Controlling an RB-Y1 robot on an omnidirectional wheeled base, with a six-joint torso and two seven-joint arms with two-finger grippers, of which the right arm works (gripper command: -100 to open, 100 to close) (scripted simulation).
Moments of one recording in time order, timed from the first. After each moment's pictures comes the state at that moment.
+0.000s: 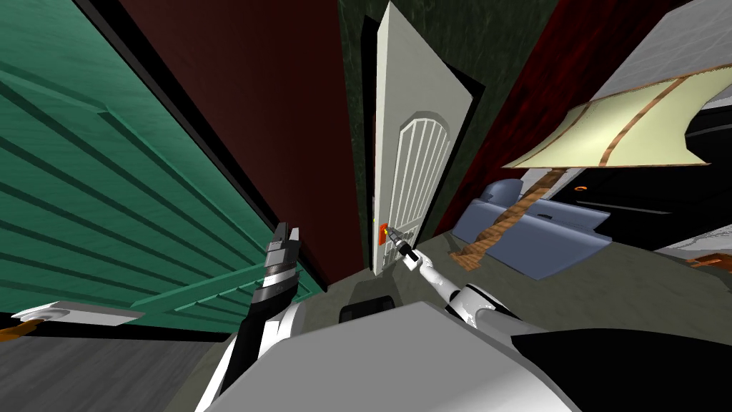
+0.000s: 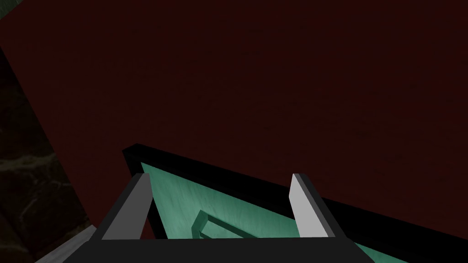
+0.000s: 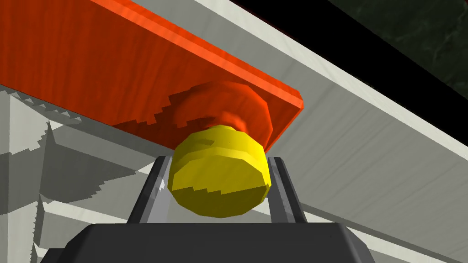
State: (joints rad) arm -0.23 -0.42 0.26 -0.93 -0.02 -0.54 0.02
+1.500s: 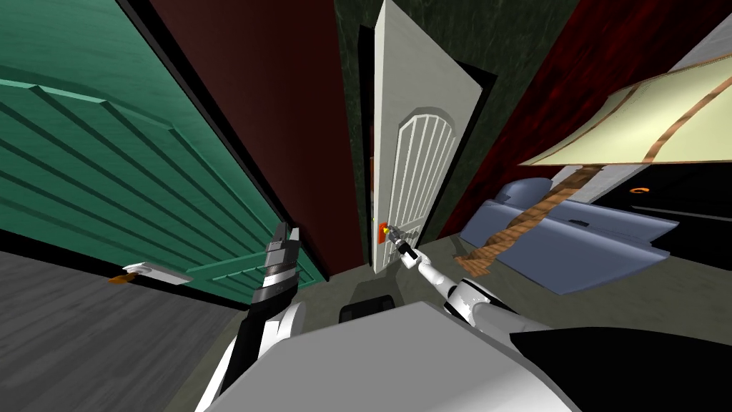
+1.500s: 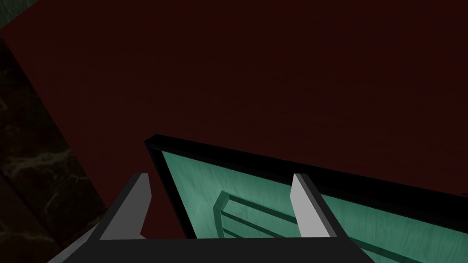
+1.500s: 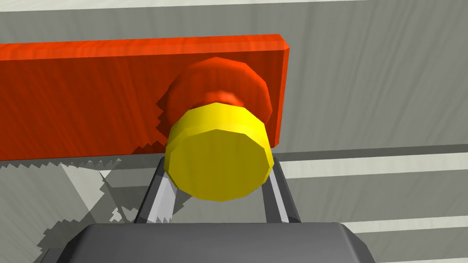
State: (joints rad) arm -0.27 -0.44 0.34 -0.90 -0.25 -0.54 -0.35
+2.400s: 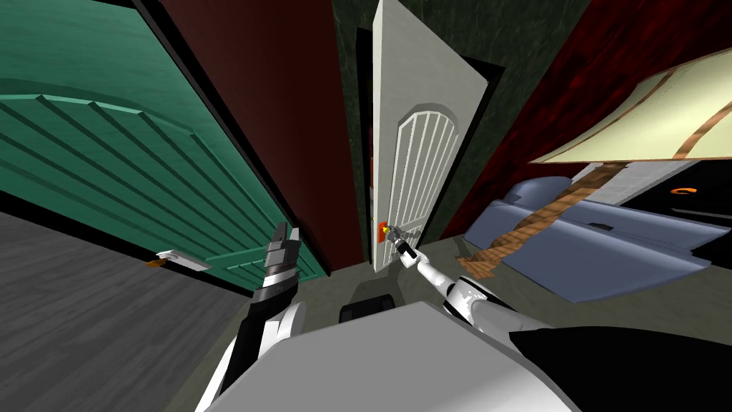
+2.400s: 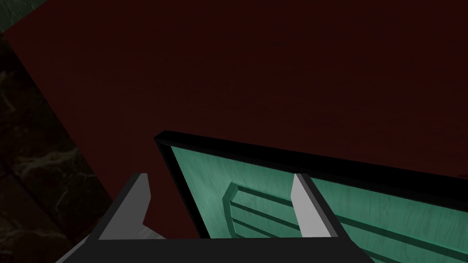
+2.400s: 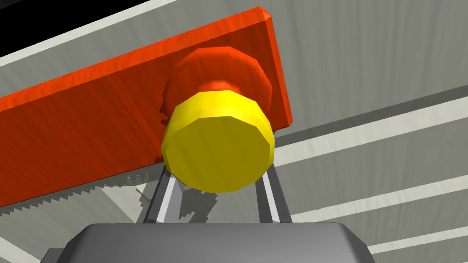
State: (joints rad) arm -0.29 -0.45 0.38 -0.88 -0.36 -0.53 -0.54
